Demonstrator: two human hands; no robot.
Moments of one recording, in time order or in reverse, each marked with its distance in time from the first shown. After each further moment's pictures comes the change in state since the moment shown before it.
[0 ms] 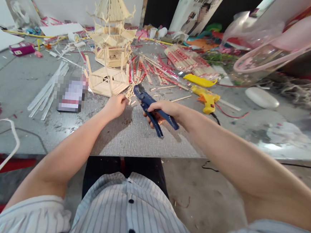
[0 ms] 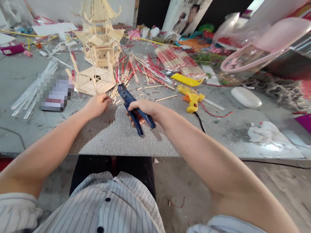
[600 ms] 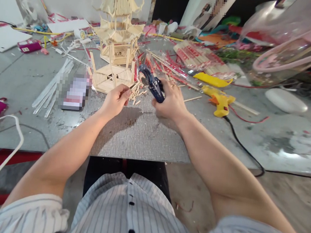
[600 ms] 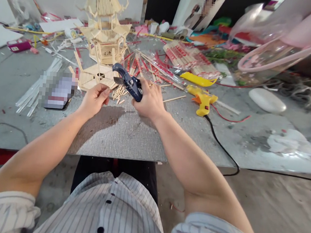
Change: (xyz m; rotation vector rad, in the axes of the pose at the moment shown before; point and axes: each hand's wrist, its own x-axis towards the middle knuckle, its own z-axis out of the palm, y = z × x) left_hand -0.005 -0.008 -0.005 -0.431 0.184 0.249; right_hand 0.041 0.018 -0.009 -0.882 0.908 -0.805
